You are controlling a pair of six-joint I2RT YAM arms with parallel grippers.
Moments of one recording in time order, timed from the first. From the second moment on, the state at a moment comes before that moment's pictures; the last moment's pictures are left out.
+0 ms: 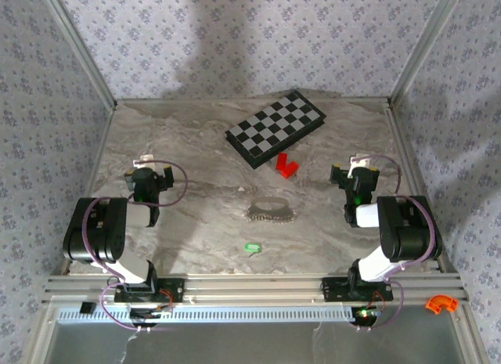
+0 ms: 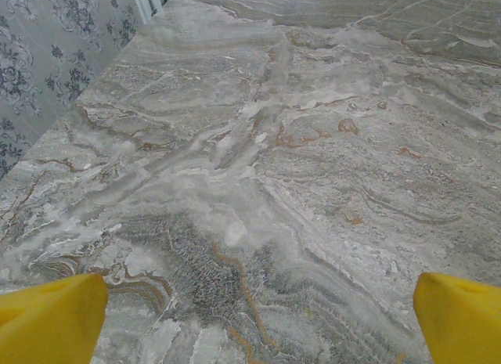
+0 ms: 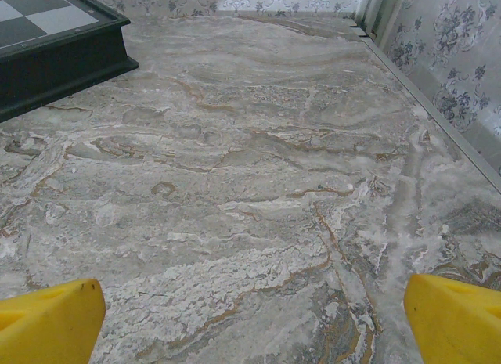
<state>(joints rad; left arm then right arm) -0.03 1.55 0.37 0.76 -0.28 -0.05 0.01 1.55 0.35 0.82 0.23 -0.01</state>
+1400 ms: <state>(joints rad) -0.06 1.27 0.46 0.44 -0.24 -0.06 0.21 1.29 0.36 0.65 0.39 -0.07</state>
